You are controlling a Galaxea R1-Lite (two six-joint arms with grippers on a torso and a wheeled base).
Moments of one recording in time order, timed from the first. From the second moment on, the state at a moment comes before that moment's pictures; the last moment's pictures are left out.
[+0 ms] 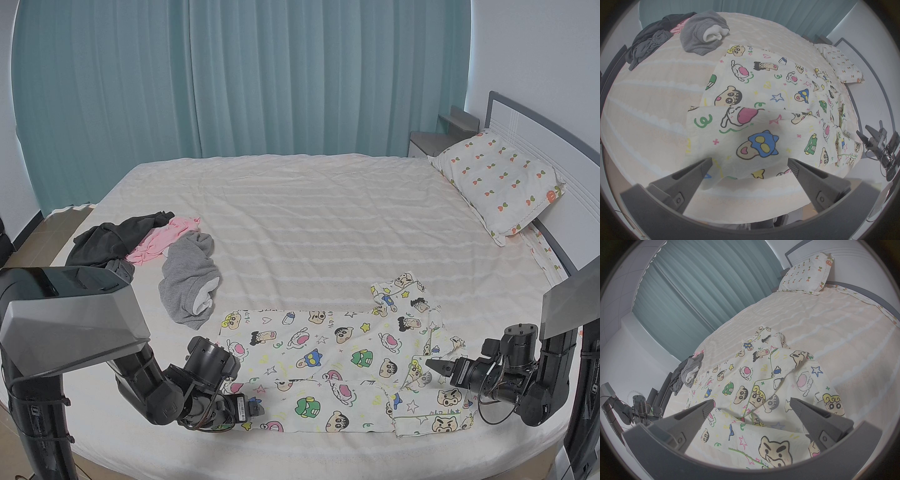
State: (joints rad) left arm -0.51 2.20 -0.63 -0.49 0.01 -0.61; right arm 0.18 2.28 -0.15 -1.55 0.19 0.50
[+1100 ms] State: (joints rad) left arm -0.30 2.21 -0.66 -0.64 -0.19 -0.59; right arm 0.18 2.29 -0.15 -1.55 0.17 0.50
